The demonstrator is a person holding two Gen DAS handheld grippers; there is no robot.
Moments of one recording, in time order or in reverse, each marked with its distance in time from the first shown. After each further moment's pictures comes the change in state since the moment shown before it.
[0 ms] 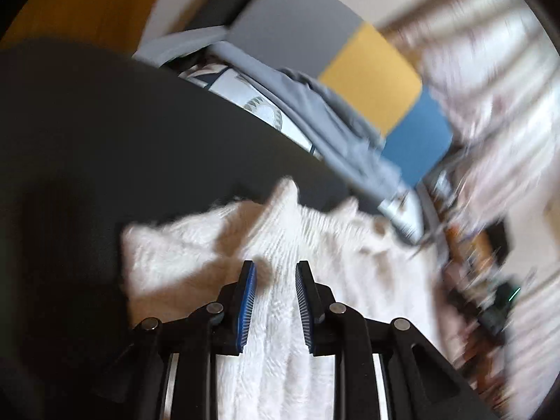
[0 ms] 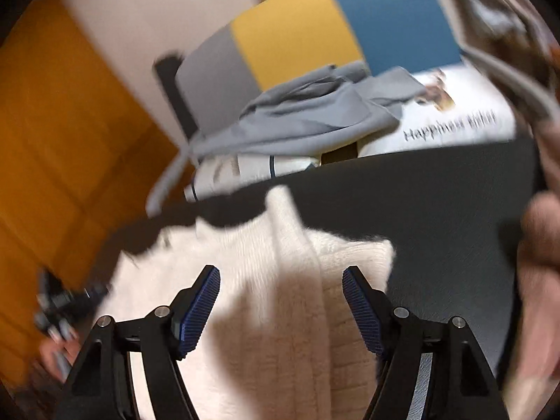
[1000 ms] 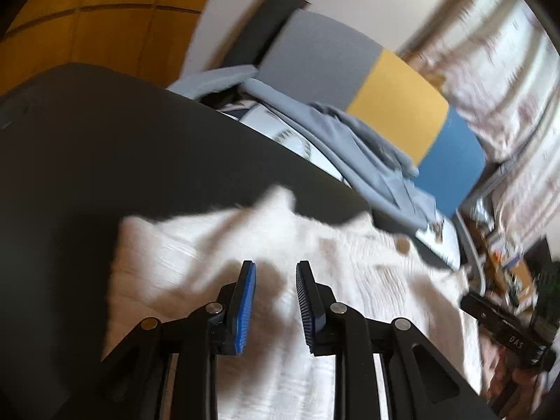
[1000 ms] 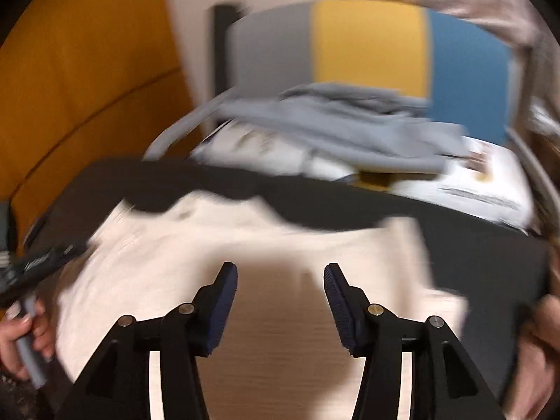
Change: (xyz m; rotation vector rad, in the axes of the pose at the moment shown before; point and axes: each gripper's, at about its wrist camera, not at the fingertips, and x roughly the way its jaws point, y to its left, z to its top) left arm -0.009 -0.034 -0.039 -0.038 -0.192 0.185; right arm 0.055 0.113 0.002 -0.338 0.086 -0.075
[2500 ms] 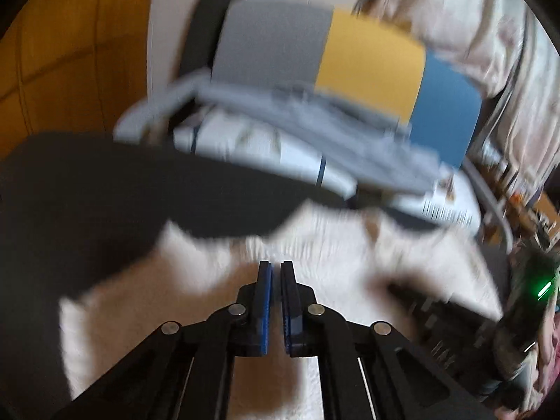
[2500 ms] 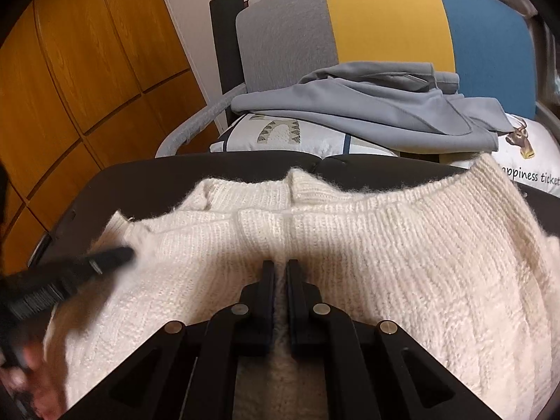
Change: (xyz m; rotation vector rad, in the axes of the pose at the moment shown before) left arm 0.024 -0.088 0.032 0.240 -0.015 0.049; right arm 0.082 0.022 0.002 0.126 -0.055 0.053
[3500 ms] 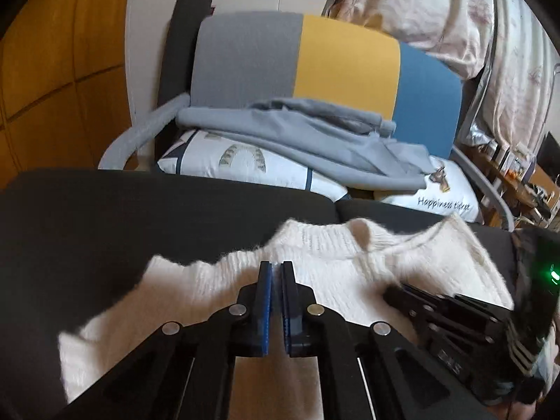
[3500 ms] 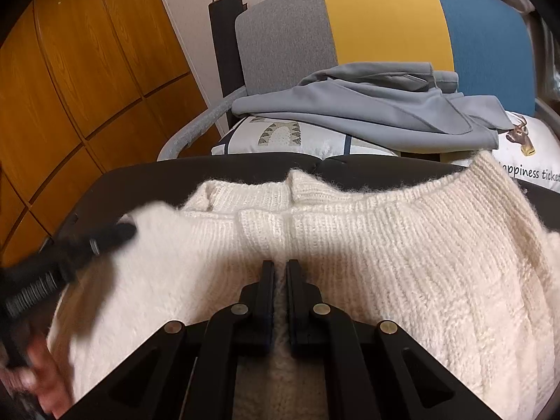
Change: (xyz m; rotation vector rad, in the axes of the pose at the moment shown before) left arm 0.018 -0.021 -0.013 0.107 0.014 0.001; right arm -0.002 -0.001 -0.002 0.012 -0.010 0.012
